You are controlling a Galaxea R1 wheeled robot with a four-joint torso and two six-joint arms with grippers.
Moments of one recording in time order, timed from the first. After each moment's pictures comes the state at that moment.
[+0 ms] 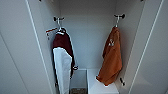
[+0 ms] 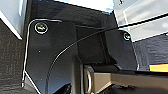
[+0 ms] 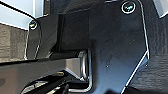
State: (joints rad) left arm 1.57 3.00 -2.69 0.58 -0.25 -0.60; right arm -1.56 3.04 -2.70 -0.12 0.06 0.12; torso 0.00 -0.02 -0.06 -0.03
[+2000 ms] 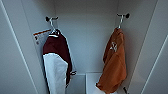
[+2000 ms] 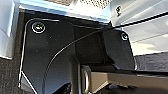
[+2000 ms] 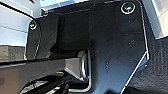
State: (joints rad) left arm 1.57 3.00 -2.69 0.58 -0.25 -0.60; right arm -1.57 3.04 -2.71 -0.12 0.06 0.12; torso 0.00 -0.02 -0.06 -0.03
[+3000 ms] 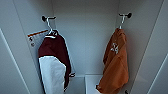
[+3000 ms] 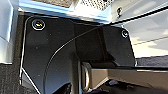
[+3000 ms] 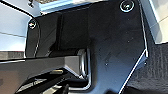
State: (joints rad) left arm 1.58 3.00 -2.69 0.58 -0.24 -0.60; right arm -1.57 3.04 -2.71 -0.12 0.05 0.12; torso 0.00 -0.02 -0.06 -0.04
